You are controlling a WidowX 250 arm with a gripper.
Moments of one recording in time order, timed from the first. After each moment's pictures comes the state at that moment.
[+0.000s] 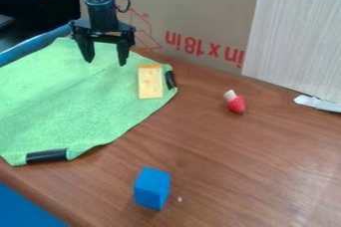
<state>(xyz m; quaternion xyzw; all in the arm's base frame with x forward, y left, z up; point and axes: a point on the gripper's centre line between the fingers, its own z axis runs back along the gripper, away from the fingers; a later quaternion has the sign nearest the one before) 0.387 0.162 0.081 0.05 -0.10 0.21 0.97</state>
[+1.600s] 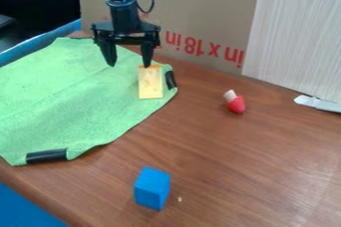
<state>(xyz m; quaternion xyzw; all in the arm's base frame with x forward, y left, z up) 0.389 0.110 0.090 0.02 -0.12 0.22 0.97</state>
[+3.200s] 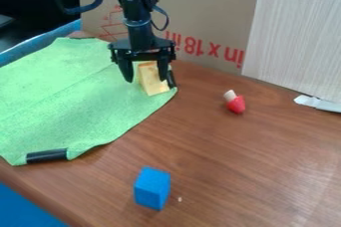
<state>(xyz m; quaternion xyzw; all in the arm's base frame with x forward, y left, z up) 0.400 0.093 0.063 0.00 -0.13 0.25 0.96</state>
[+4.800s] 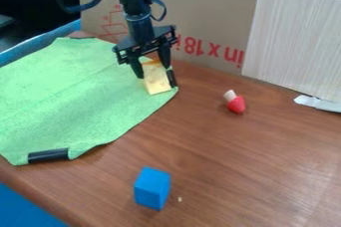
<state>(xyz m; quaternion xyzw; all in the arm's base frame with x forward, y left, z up) 0.415 0.094 0.070 -0.06 -0.15 0.44 0.88</state>
